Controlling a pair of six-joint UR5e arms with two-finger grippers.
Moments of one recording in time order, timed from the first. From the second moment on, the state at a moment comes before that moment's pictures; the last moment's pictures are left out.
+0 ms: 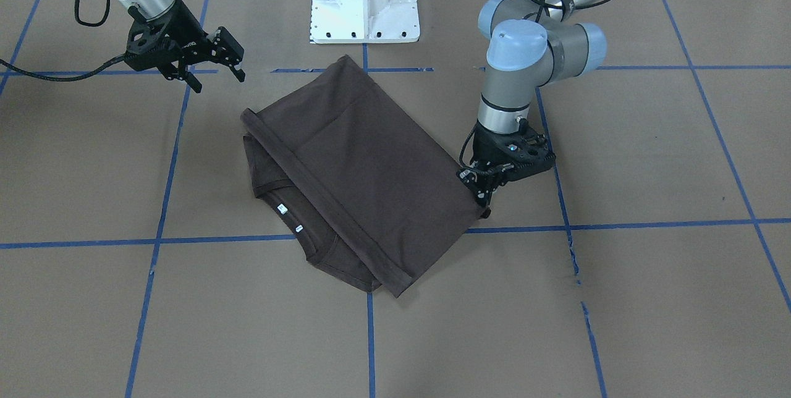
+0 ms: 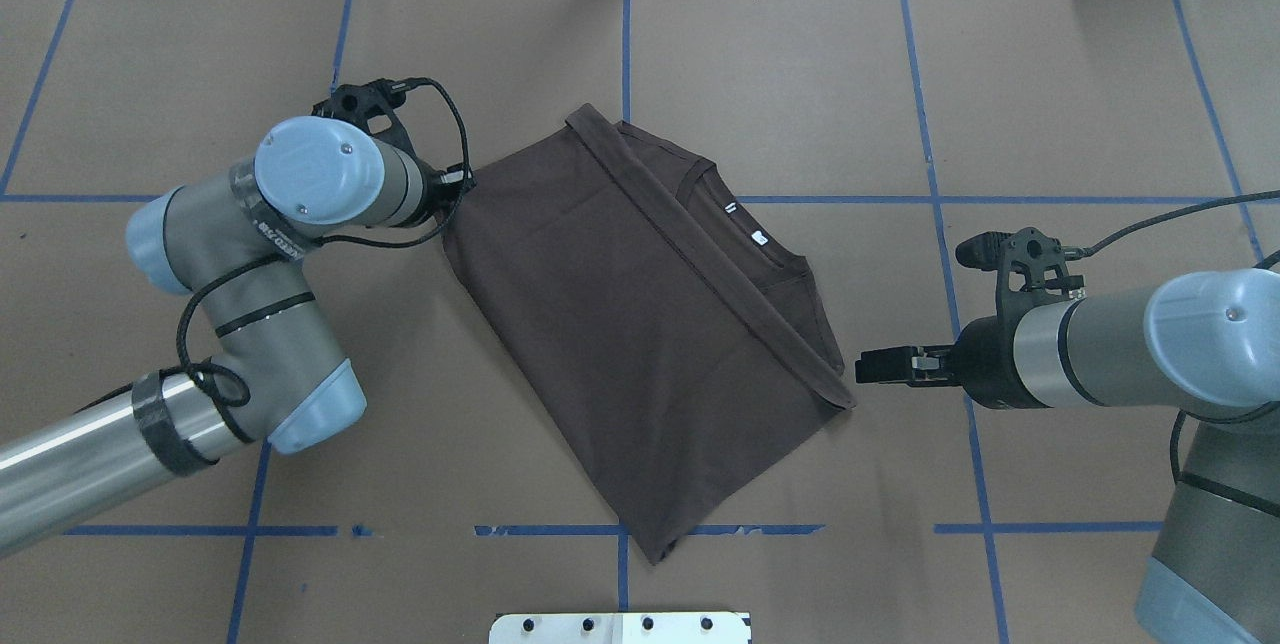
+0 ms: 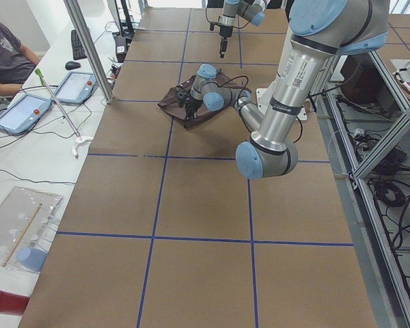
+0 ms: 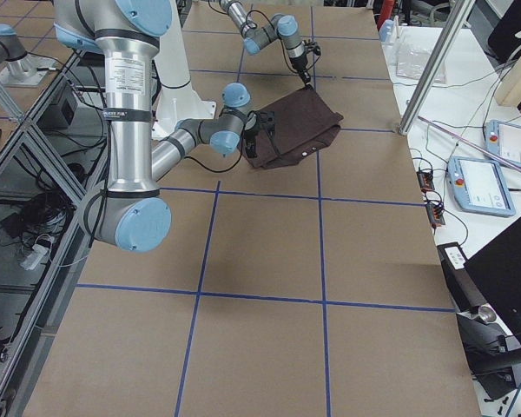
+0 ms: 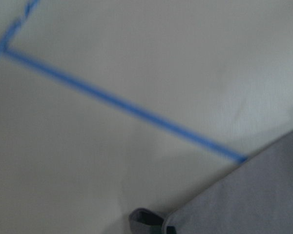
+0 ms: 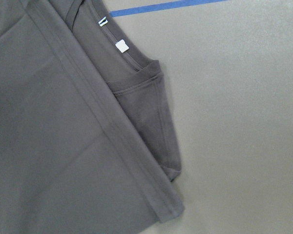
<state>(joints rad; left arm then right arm) -0.66 -2.13 -1.53 -1.94 -1.63 -1.49 0.52 -1.59 2.13 -1.05 1.86 1.29</state>
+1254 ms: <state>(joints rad) -0.72 -2.55 -0.84 -2.42 -1.51 -1.37 0.54 -1.59 2.13 -1.05 1.86 1.29</state>
